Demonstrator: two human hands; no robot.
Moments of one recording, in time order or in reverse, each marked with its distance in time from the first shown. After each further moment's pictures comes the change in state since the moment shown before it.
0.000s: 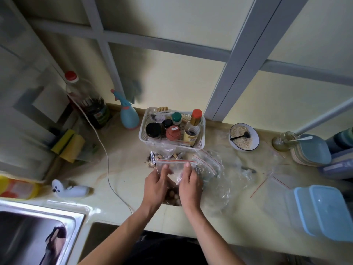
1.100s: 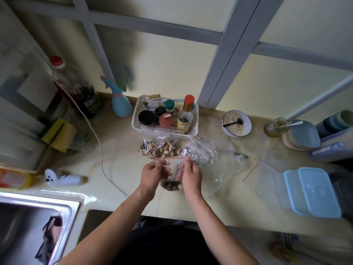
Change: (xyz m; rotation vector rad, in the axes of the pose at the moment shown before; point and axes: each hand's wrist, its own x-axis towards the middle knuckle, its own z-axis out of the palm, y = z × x) left_hand 0.002 -0.016 0.013 -0.422 -0.049 -0.336; right_hand 0.000 0.029 -0.016 0.317 -0.121 0.341
